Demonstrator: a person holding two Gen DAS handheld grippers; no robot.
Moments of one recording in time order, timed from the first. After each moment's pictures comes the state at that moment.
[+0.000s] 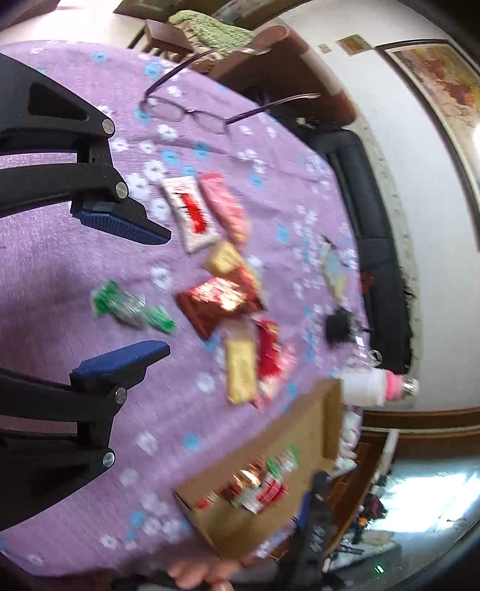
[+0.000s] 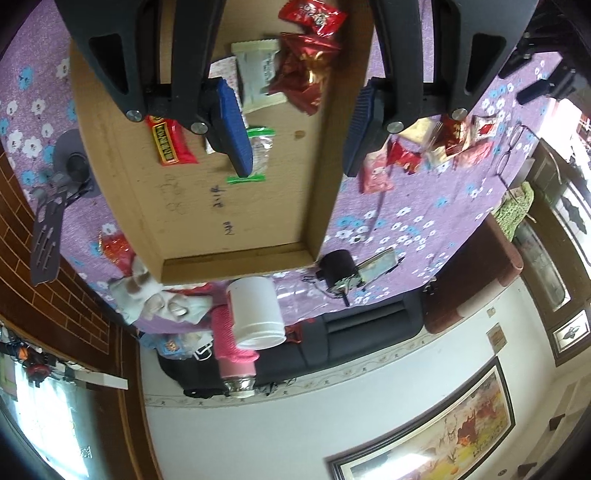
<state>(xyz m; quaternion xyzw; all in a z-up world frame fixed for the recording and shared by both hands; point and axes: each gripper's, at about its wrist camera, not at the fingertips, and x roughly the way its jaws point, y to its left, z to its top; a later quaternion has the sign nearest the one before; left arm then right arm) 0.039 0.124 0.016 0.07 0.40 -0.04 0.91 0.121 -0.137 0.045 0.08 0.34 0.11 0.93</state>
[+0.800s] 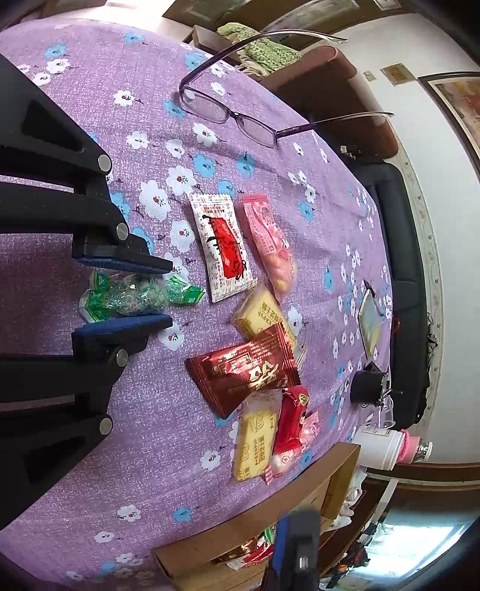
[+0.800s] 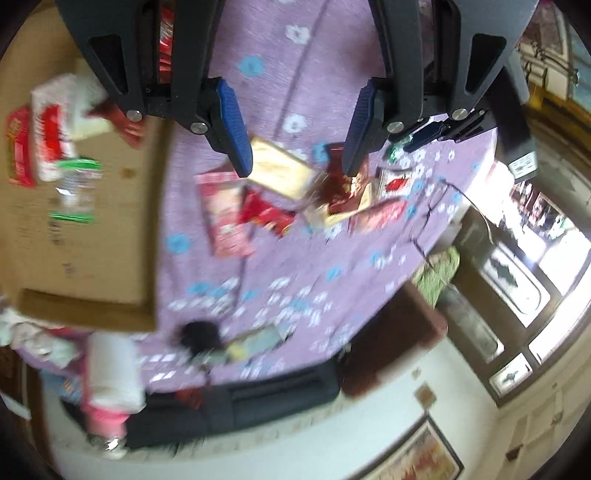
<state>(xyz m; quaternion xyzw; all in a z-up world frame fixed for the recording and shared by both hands) 0.071 0.156 -0.023 0.02 0.43 0.04 0.90 0.143 -0.034 0.025 0.07 0.45 0.29 0.84</state>
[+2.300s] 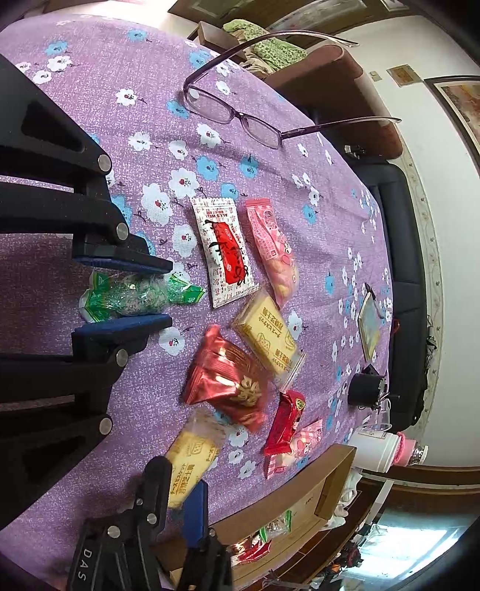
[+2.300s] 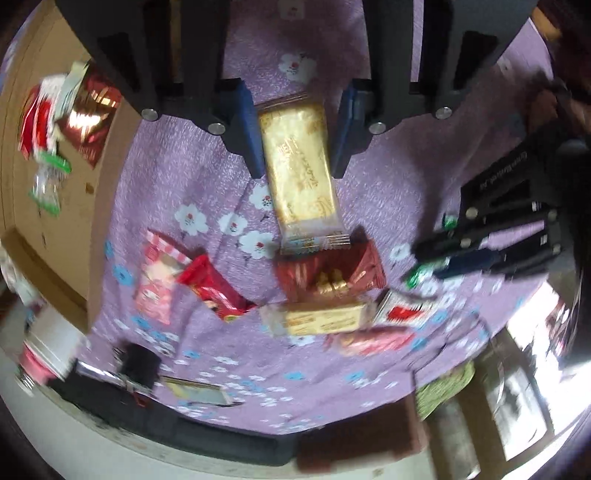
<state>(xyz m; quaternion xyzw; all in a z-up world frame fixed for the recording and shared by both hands) 0.069 0.160 -0.022 0.01 0.44 0.03 0.90 0.088 0.024 -0.020 -0.14 0.48 0.28 0.82</state>
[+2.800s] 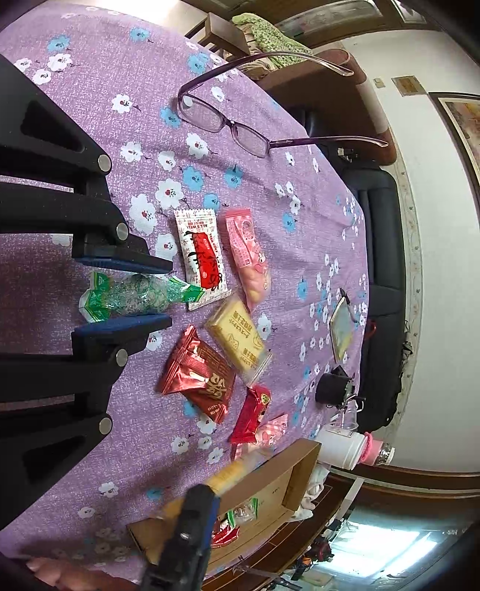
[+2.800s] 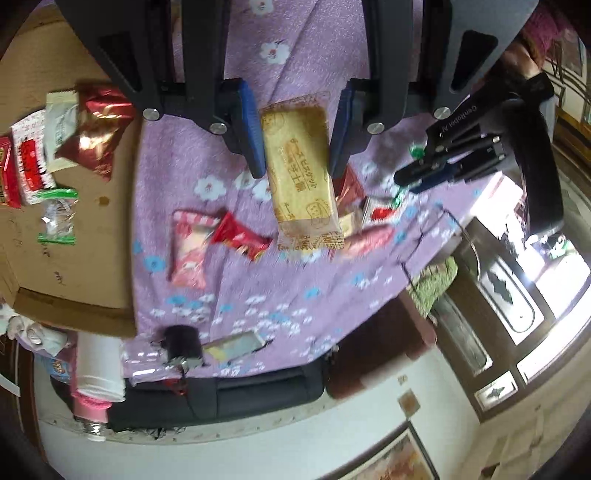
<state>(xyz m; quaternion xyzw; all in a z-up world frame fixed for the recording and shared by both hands) 0.059 0.172 -0.004 -0.03 0.40 0.02 0.92 0.090 -0.028 0.018 0.05 0.41 0.30 0.86</state>
